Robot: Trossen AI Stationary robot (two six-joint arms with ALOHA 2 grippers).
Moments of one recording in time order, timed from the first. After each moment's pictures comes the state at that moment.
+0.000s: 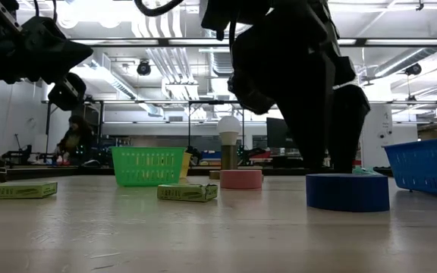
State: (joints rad) left arm 0.10 0.16 0.01 0.18 0.22 -0.51; right arm 0.29 2.12 1.60 -1.01 -0.26 1.03
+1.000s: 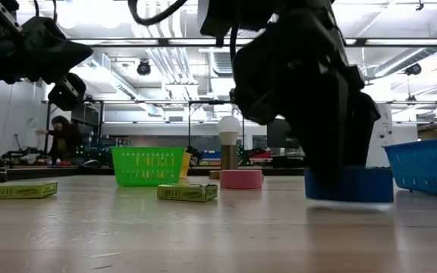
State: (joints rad) left arm 0.10 0.16 0.01 0.18 0.22 -0.51; right arm 0.31 2.14 1.60 -1.00 -0.27 1.08
